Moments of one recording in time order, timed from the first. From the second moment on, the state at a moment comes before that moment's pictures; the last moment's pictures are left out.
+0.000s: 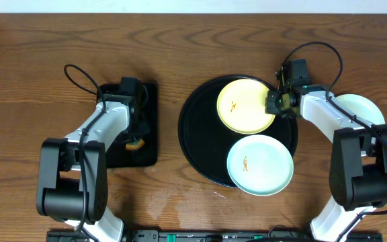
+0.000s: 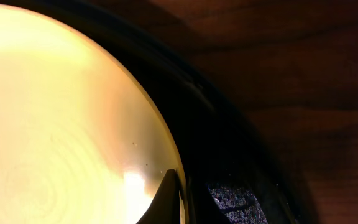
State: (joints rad) left arm -0.11 1.79 1.01 -0.72 -0.13 -0.49; right arm 0.14 1.90 1.14 -0.45 -0.04 0.25
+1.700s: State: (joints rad) left arm -0.62 2.09 1.34 -0.04 0.34 -0.72; right arm 0.16 1.90 1.14 -0.47 -0.05 0.18
